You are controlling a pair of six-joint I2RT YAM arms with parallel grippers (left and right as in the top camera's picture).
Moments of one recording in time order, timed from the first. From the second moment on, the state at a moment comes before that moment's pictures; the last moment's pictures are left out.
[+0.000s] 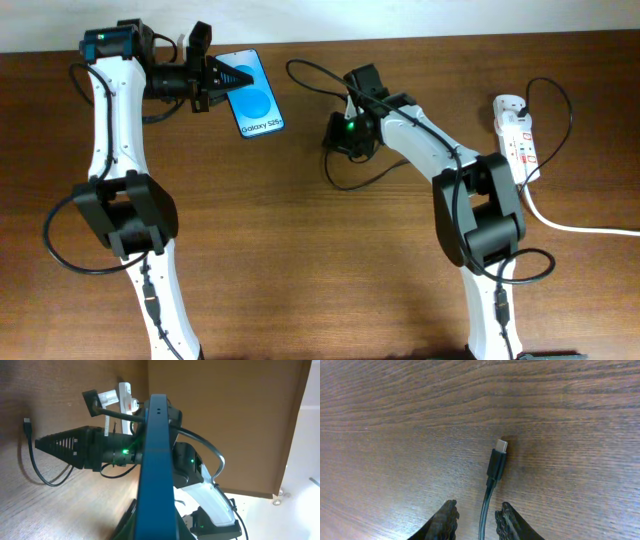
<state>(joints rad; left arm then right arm) 0.11 2.46 2.54 -1.69 1.38 0.13 0.37 2.28 1.75 -0.62 -0.37 0.61</state>
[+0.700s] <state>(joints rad) 0.11 2.46 2.54 -1.69 1.38 0.13 0.40 2.34 1.77 -0.57 -0.34 0.63</state>
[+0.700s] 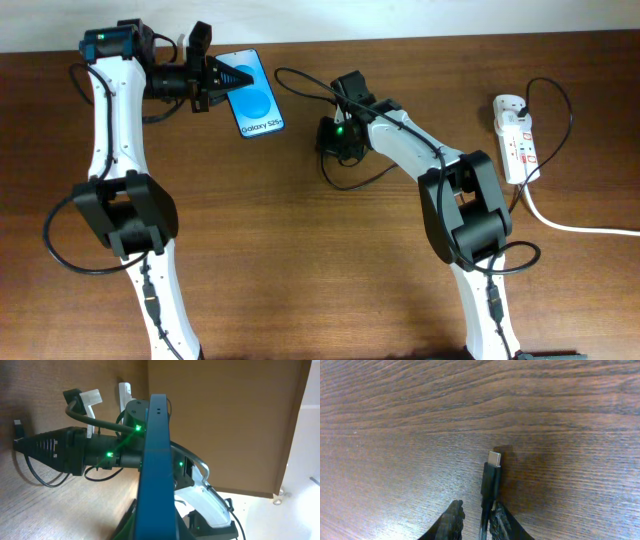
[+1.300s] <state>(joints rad) 0.11 2.46 2.54 -1.69 1.38 0.18 0.32 2.05 1.76 -0.71 -0.54 0.38</state>
